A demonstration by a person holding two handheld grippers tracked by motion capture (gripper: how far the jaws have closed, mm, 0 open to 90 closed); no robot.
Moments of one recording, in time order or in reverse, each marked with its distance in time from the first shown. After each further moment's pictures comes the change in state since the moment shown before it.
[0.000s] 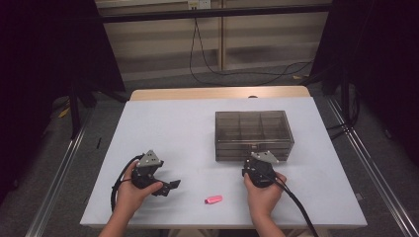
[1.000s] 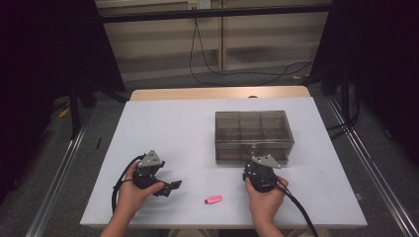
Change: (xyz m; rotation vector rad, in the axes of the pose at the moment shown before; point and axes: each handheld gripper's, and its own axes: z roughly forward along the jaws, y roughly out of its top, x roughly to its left) left arm -0.003 0.001 0.002 0.000 -0.007 0.001; right arm -0.001 -0.008 -0.010 0.006 0.020 -0.021
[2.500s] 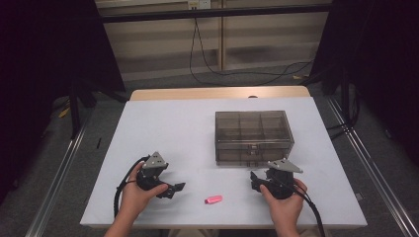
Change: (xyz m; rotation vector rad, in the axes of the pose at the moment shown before) left arm -0.008 0.002 0.006 0.012 -0.025 0.001; right arm -0.043 -0.008 -0.020 -0.021 0.131 -0.052
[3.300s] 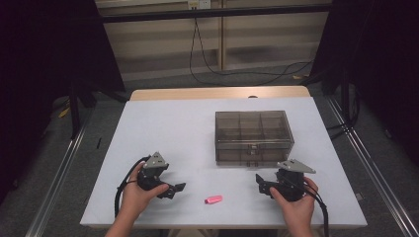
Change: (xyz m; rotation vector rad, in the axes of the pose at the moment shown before) left arm -0.002 0.001 0.001 0.010 0.001 -0.007; right arm -0.022 0.000 -0.015 -0.016 0.067 -0.037
